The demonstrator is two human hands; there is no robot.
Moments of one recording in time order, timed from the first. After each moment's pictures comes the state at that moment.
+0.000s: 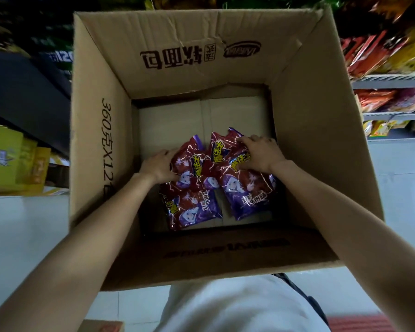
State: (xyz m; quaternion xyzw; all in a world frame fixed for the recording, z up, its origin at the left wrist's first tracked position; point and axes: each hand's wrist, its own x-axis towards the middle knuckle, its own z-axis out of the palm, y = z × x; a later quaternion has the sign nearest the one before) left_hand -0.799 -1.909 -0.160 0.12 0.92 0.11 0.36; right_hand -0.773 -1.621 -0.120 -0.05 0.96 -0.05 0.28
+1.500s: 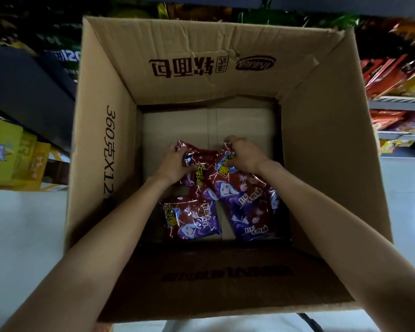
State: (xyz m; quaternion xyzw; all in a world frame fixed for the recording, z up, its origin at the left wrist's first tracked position) left_hand -0.820 -1.877 -0.174 0.04 0.92 0.27 0.29; right_hand -0.822 -1.662 -0.112 -0.04 0.93 -0.21 0.29
